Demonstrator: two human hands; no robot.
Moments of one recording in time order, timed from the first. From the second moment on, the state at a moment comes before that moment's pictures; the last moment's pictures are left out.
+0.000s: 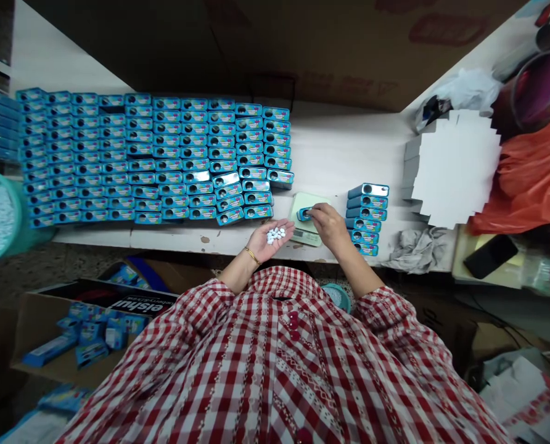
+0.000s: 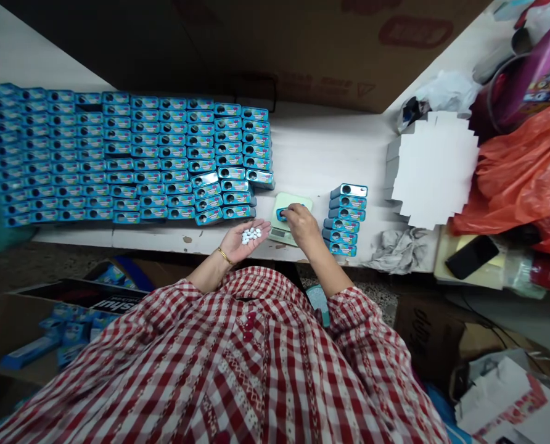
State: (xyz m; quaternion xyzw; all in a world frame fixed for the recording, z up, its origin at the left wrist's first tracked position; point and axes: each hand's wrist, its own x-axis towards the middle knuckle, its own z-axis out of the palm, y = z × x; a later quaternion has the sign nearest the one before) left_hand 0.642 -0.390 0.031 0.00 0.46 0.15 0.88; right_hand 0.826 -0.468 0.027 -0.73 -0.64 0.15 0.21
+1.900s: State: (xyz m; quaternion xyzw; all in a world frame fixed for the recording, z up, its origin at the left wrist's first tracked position) left_hand 0.600 -0.418 0.030 -0.05 0.44 0.09 0.89; right_hand 0.711 -0.484 0.050 -0.59 -0.75 0.27 0.11
